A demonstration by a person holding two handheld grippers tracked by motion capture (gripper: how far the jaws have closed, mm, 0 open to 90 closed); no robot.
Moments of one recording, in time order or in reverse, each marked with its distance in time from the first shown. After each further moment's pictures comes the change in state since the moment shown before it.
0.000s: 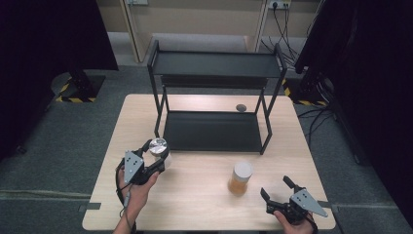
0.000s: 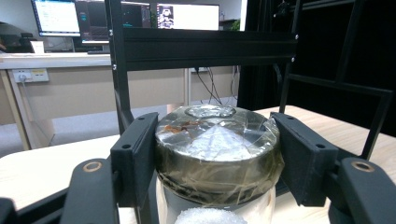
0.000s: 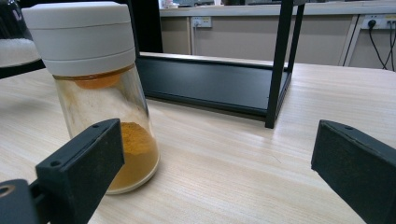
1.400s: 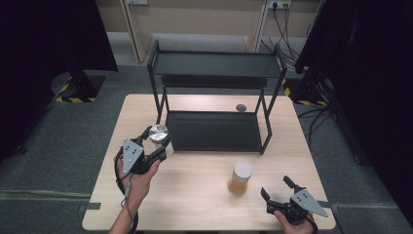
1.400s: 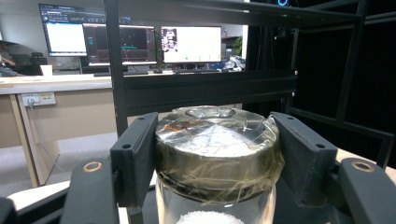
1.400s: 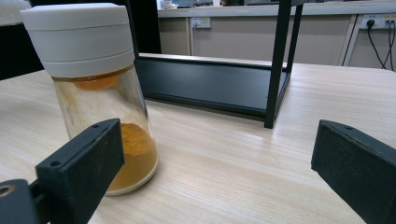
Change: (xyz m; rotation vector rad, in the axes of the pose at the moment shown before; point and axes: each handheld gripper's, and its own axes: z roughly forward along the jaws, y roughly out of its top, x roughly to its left) left arm -0.009 0.037 0.013 -0.074 0.022 0.016; right arm 0.000 0.000 0.000 -0.002 -0.003 0.005
